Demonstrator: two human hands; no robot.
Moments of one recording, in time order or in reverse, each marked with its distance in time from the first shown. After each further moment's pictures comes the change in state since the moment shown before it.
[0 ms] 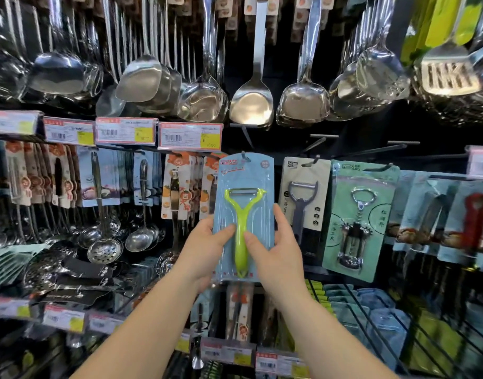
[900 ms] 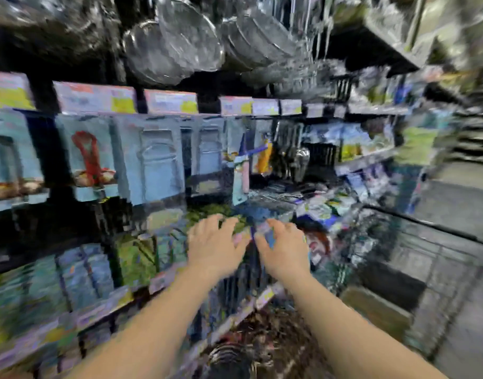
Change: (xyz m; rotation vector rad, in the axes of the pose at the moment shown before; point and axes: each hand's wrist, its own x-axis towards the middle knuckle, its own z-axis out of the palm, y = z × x) left_hand -0.215 -0.092 0.562 1.054 -0.699 0.571; right_hand -0.215 0.045 -0.566 -1.177 0.645 0.502
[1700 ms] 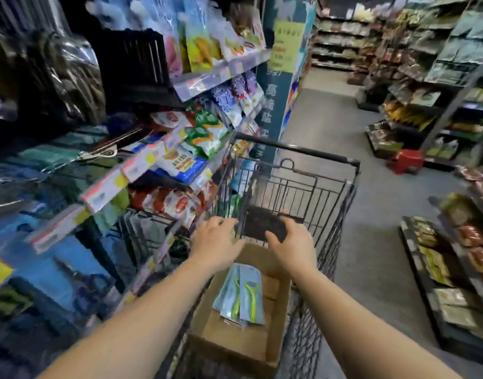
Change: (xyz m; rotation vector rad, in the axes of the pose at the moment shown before) left_hand 0.212 0.320 0.385 -0.210 -0.594 0.392; right_hand 0.156 0.452 -0.013 -0.095 0.048 0.703
